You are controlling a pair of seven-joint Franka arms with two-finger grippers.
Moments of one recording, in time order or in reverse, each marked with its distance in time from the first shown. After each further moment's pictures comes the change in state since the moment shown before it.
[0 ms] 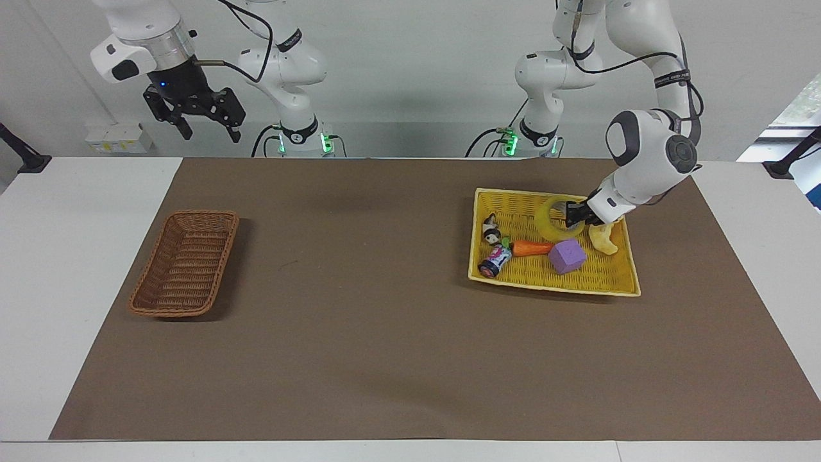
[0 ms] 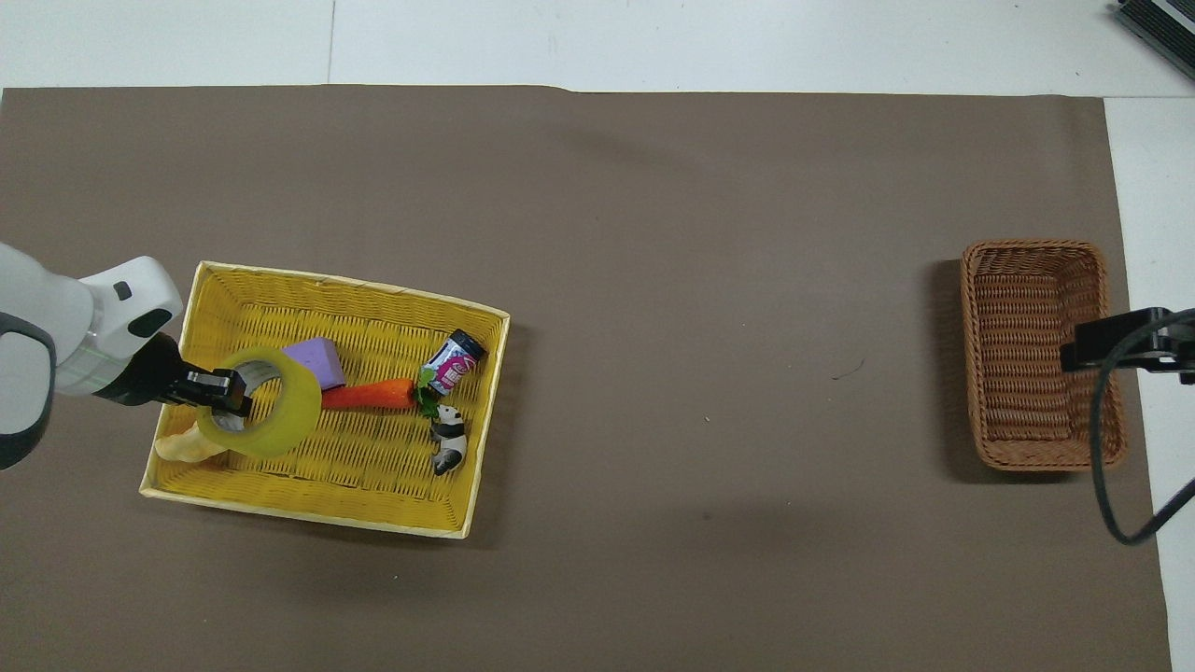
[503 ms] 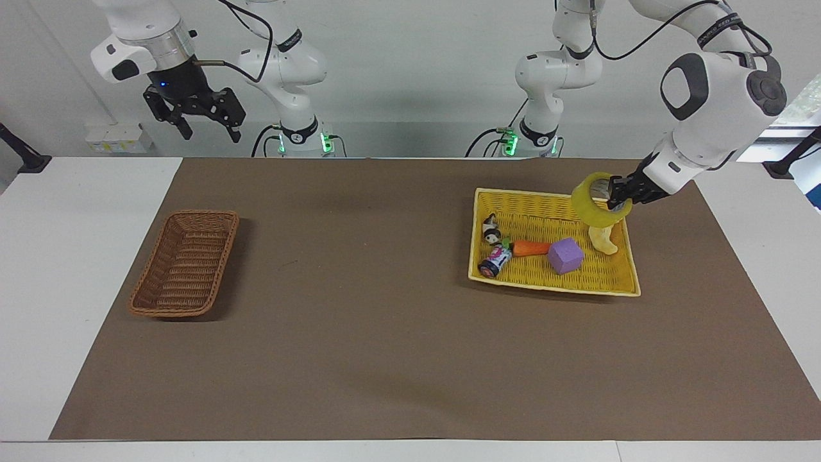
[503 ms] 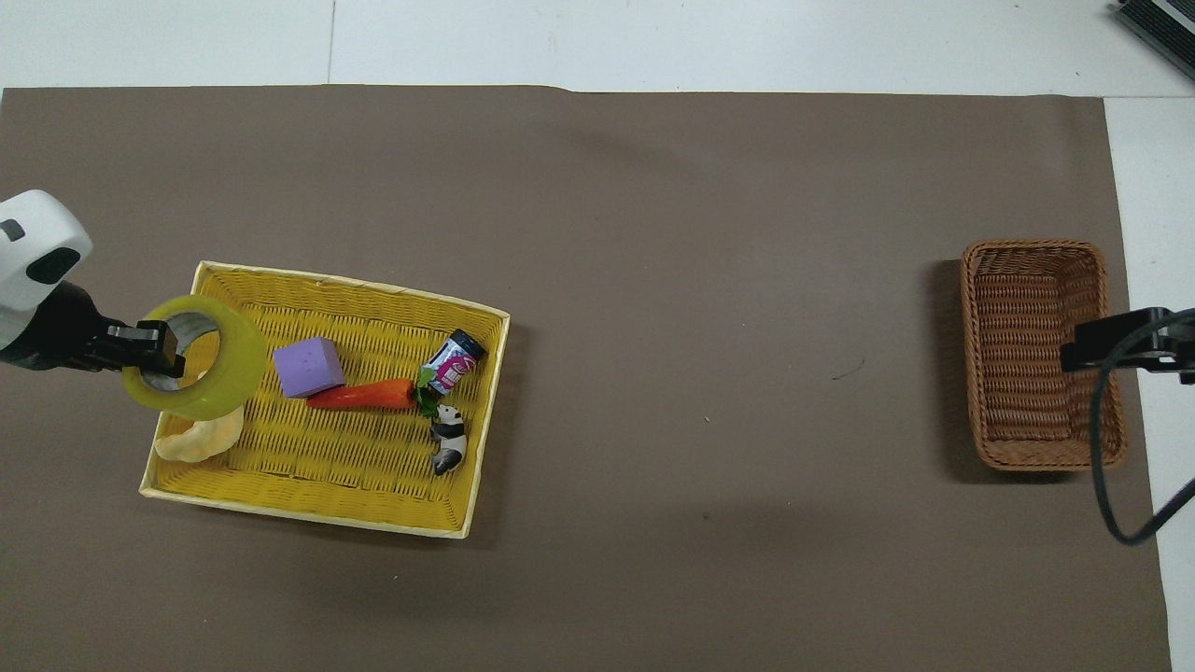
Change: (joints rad) left arm 0.012 -0.010 -0.007 0.200 0.088 -0.110 -0.187; right arm 0.000 0.000 0.000 0.000 0.000 0.000 0.000
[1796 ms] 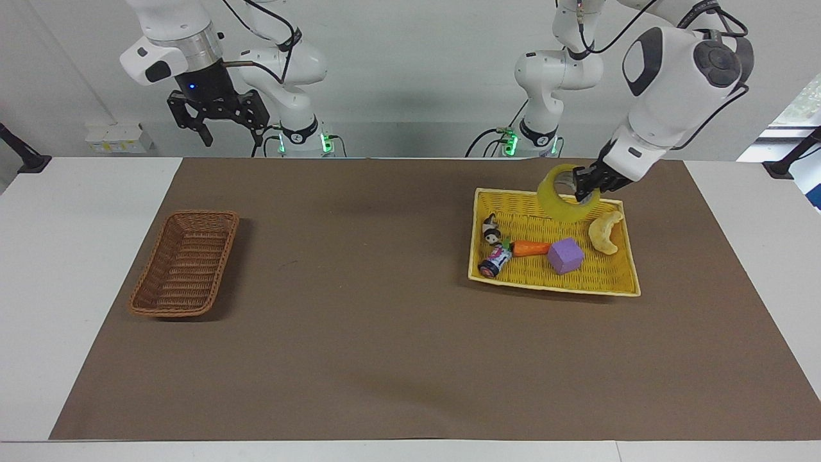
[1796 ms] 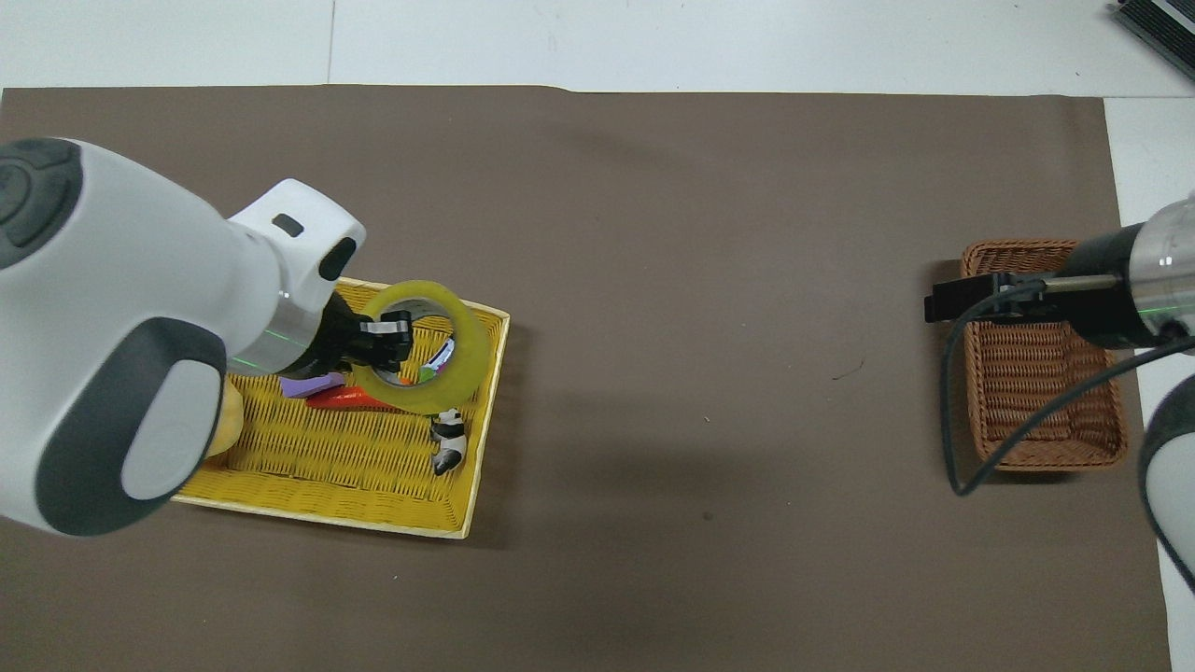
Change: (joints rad) left arm -0.388 0.003 -0.051 0.053 -0.078 0.101 -0.527; right arm 0.100 0.039 0.027 -0.106 0.091 0.292 -0.002
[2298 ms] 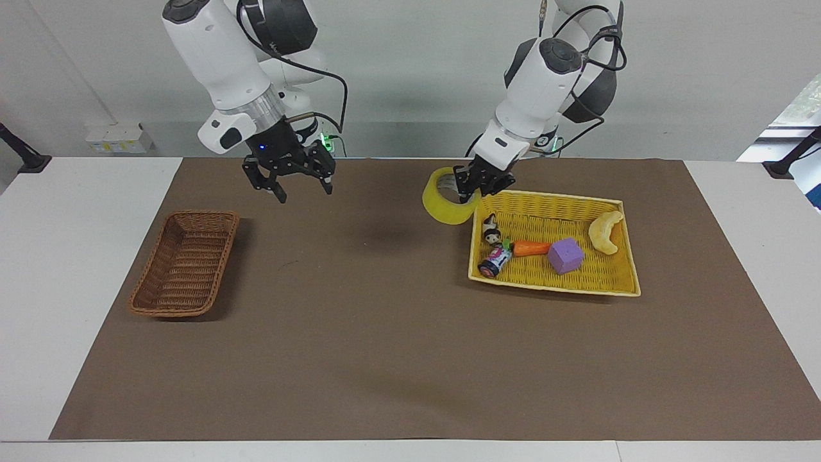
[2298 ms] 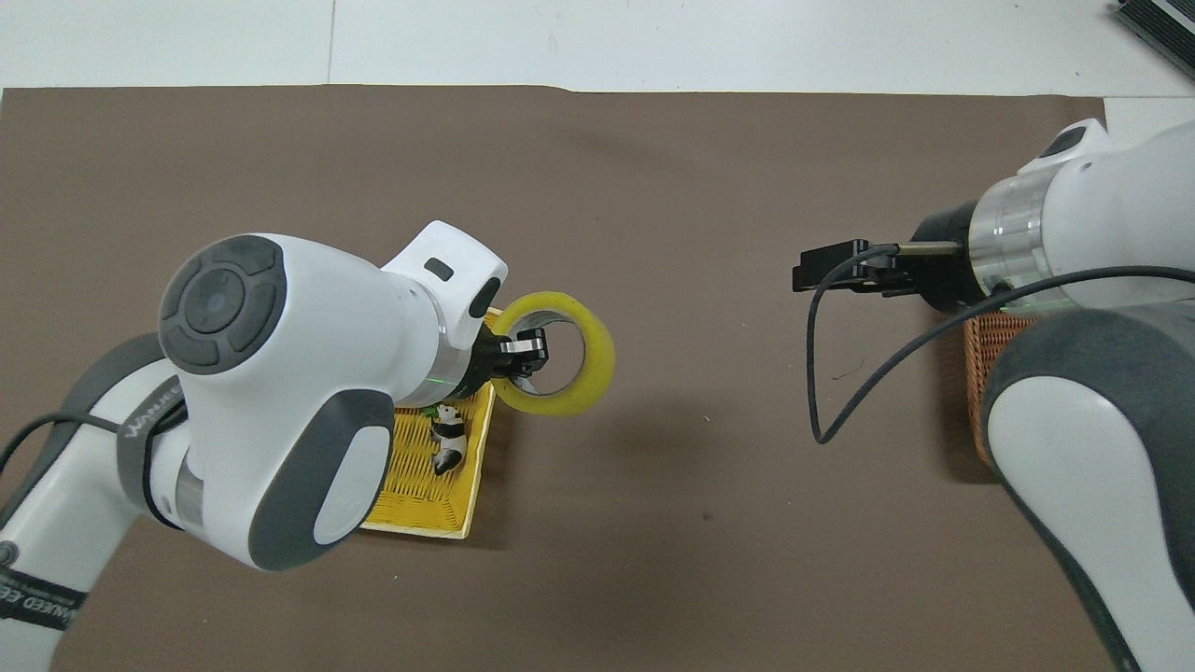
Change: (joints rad) left arm -0.135 0.027 0.001 -0.107 -0.117 0.285 -0.046; right arm 0.084 0.084 0.003 -0.009 0.227 0.136 0.046
